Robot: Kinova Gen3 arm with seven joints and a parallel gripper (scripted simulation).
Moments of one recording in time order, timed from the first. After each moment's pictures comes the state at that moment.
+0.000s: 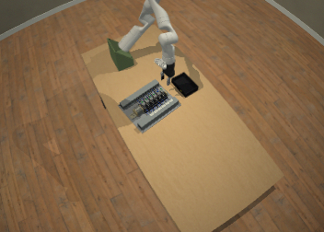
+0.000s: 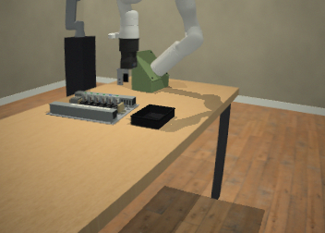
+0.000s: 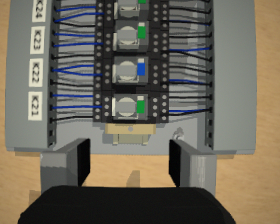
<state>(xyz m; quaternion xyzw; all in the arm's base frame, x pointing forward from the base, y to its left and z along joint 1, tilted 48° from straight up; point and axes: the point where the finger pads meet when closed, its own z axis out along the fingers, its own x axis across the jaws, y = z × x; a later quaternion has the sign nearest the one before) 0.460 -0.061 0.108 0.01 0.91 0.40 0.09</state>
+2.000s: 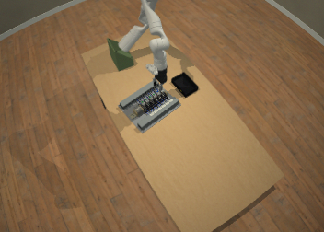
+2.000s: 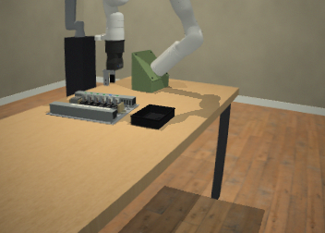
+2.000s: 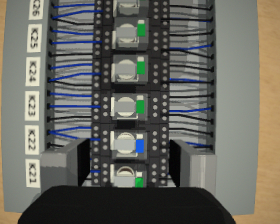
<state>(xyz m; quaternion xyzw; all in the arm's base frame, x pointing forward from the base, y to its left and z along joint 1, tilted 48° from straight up) 0.464 -0.097 0.059 0.01 0.91 0.40 0.09</state>
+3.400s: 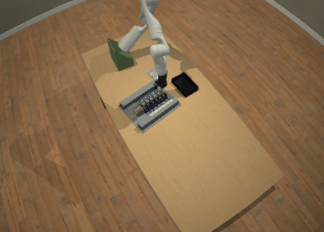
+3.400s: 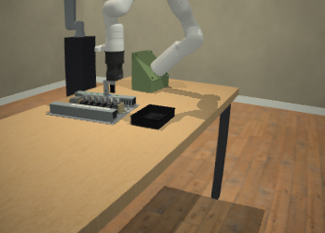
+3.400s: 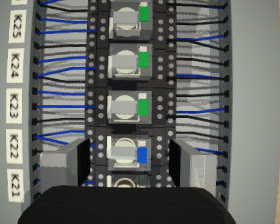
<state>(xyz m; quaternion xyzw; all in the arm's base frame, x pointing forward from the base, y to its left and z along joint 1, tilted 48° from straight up) 0.472 -0.066 0.030 0.01 0.91 0.40 0.09</state>
